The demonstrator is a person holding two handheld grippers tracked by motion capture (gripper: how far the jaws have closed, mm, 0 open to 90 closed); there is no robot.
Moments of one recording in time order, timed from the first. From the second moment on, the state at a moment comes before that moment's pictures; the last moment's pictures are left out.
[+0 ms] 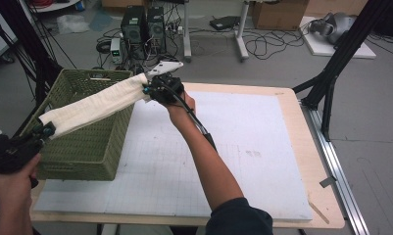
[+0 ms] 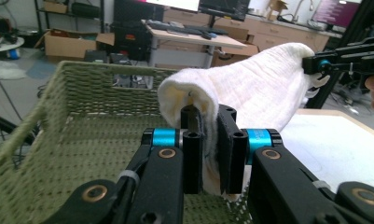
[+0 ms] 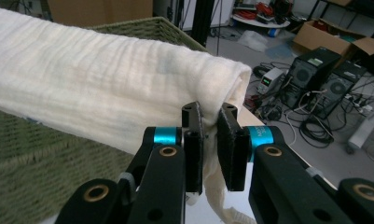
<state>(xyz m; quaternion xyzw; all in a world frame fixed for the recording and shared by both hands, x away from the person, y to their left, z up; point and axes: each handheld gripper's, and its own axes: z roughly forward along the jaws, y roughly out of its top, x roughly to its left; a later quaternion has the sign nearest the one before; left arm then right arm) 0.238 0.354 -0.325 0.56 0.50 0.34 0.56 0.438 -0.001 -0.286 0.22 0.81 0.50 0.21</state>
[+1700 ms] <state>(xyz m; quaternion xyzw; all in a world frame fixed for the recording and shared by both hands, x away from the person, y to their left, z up) 0.220 0.405 -0.332 0.50 0.56 0.41 0.52 0.484 0.132 -0.304 0.20 0.83 0.47 0.21</state>
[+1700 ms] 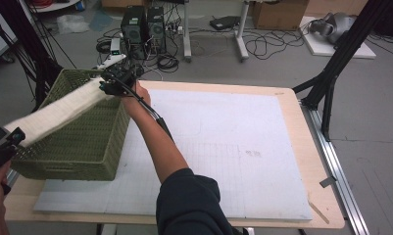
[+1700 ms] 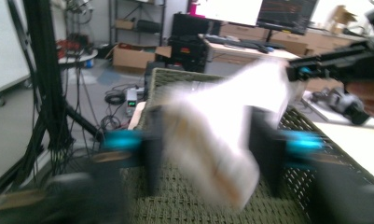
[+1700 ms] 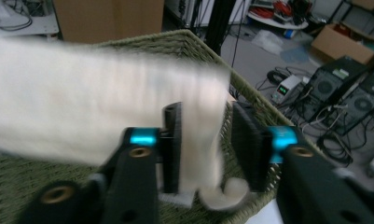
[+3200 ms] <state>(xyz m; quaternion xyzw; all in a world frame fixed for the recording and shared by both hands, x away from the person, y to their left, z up) 0.276 0.253 -0.333 0.64 0.39 0.26 0.60 0.396 -0.129 -0.327 0.28 0.78 0.51 0.24</state>
